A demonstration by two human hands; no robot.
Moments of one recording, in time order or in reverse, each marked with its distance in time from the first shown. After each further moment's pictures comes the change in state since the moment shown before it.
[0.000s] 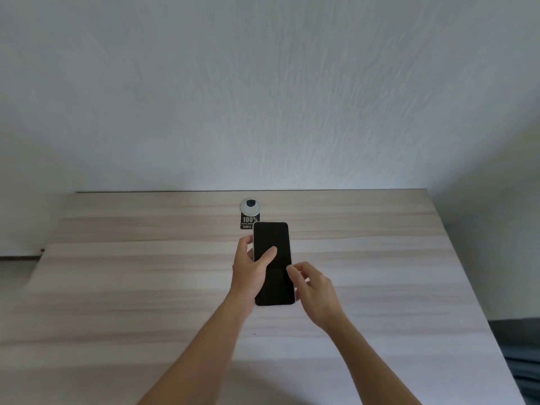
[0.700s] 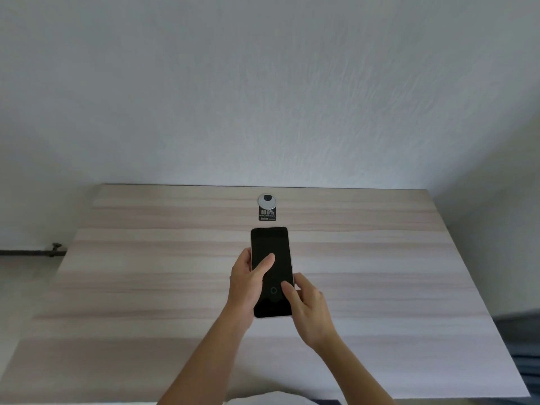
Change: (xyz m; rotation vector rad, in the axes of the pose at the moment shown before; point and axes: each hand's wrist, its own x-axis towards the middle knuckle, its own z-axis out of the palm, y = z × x) left_hand -0.070 -0.015 -0.074 -0.100 -0.028 0.038; right_hand -0.094 -0.037 0.071 0.087 0.003 -0.098
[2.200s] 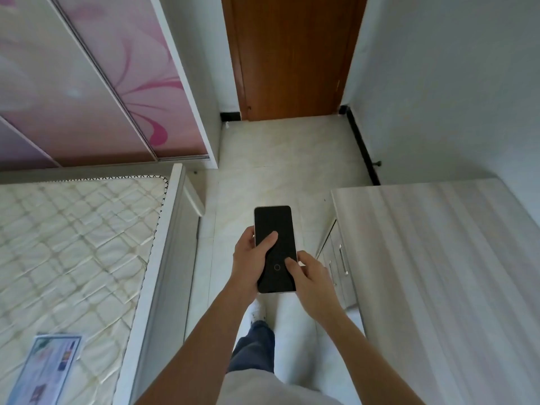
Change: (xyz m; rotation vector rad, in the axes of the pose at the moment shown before) left_hand -0.330 -0.150 -0.262 -0.681 1.331 0.170; right_hand -0.218 -0.018 0.286 -0.472 -1.364 -0.391
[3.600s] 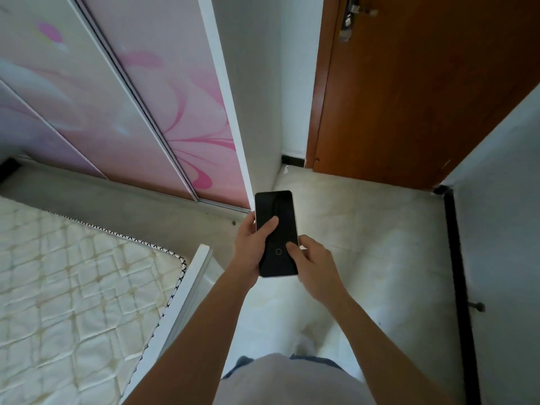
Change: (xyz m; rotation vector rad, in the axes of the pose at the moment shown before) left_hand 0.542 0.323 -0.011 -0.259 0.270 0.063; right_hand 0.629 -0.261 0.025 -0.112 -0.300 -0.203
